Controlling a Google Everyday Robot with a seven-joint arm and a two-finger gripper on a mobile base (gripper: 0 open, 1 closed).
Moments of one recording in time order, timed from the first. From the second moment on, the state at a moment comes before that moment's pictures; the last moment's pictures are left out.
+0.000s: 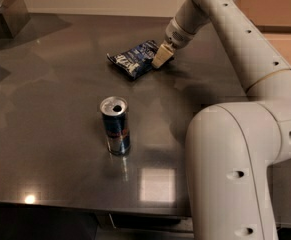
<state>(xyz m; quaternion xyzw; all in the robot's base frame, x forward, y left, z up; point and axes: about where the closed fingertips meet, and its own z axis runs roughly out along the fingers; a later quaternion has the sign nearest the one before) 0.770 -0.062 0.839 -0.53 0.80 0.13 0.23</state>
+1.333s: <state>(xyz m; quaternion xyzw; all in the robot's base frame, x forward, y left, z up) 0.647 -0.072 0.893 -0.59 0.75 0.17 0.23</state>
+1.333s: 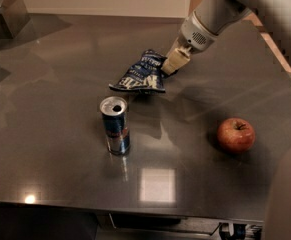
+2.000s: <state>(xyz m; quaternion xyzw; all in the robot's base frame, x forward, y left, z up) 0.585 -0.065 0.880 -0.61 0.74 0.19 0.21</state>
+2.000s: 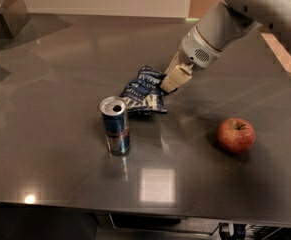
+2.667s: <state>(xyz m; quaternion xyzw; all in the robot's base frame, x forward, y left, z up) 0.558 -0.057 0.869 -0.61 0.73 0.21 0.21</state>
